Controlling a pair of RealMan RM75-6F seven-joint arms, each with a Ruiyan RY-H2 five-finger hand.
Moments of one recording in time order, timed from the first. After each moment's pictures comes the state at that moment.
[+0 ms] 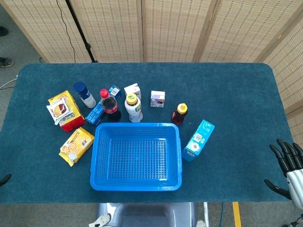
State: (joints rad) left arm 0.04 -0.93 0.01 -1.69 1.53 1.57 -0.18; right arm -0.01 -0.99 0.01 -1.57 -1.76 1.71 0.10
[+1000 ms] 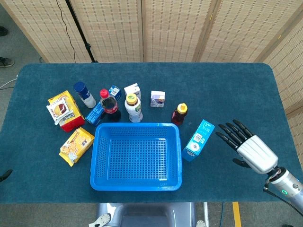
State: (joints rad) left arm 0.00 -0.93 -0.02 -1.70 1.47 1.51 -0.19; right arm 0.41 -0.99 0.05 -1.40 -1.98 1.40 0.18
